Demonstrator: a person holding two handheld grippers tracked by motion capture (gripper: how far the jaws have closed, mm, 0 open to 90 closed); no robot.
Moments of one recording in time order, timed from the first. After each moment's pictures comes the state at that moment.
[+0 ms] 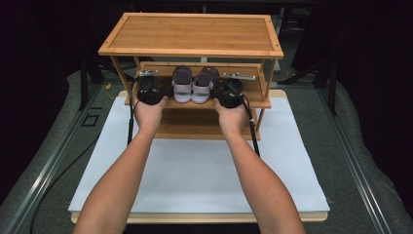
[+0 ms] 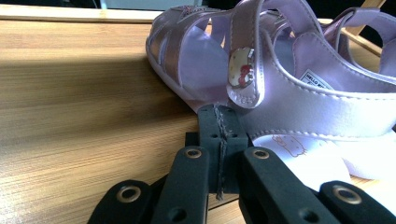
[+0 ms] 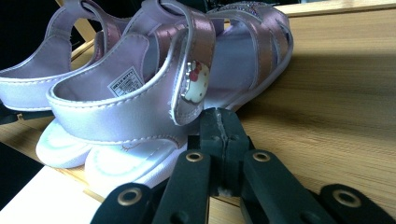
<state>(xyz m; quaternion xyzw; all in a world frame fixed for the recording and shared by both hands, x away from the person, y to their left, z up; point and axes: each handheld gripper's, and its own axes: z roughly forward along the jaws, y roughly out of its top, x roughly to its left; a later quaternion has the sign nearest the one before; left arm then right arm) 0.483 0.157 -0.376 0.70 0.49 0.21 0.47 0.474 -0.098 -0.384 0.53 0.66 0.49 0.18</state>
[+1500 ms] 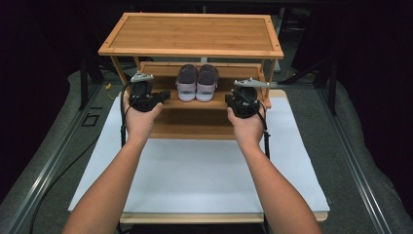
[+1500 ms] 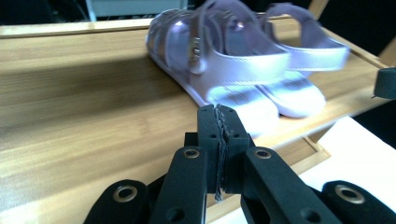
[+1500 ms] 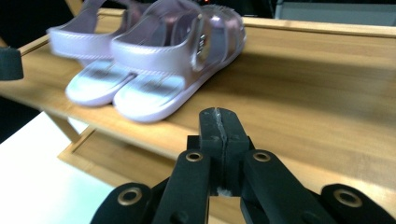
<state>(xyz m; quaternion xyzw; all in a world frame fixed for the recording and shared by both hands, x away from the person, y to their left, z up) 0.430 0.168 -0.356 0.72 0.45 0.20 0.48 0.418 -0.129 -0.363 0.50 0.69 0.46 0.25</state>
